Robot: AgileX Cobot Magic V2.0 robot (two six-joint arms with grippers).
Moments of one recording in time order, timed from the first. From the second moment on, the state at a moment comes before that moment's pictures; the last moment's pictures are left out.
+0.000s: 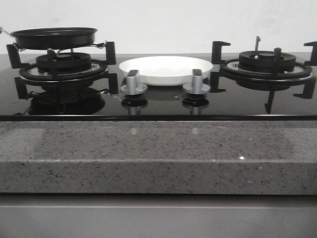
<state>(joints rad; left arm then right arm) -0.04 0.00 0.01 -0.05 0.04 -0.03 0.03 -0.01 0.03 0.00 0.01 0.05</state>
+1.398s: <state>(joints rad) -0.04 0.07 -0.33 -0.03 0.09 -0.03 0.03 0.03 -0.30 0.00 0.16 0.05</state>
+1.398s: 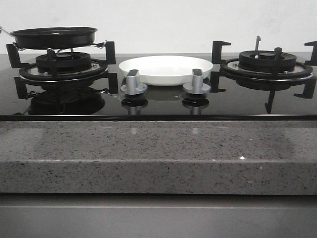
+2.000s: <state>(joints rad) -0.04 0.50 -0.71 -0.02 0.54 -0.03 0.03 0.57 -0.71 0.00 0.52 0.05</state>
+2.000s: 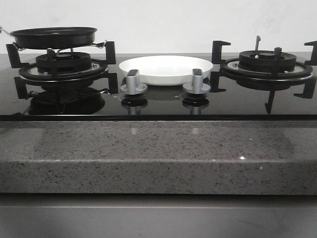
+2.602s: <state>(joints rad) -0.04 0.61 -0.68 -0.02 0.54 -0.03 0.03 0.77 -0.71 0.00 0.57 0.05</state>
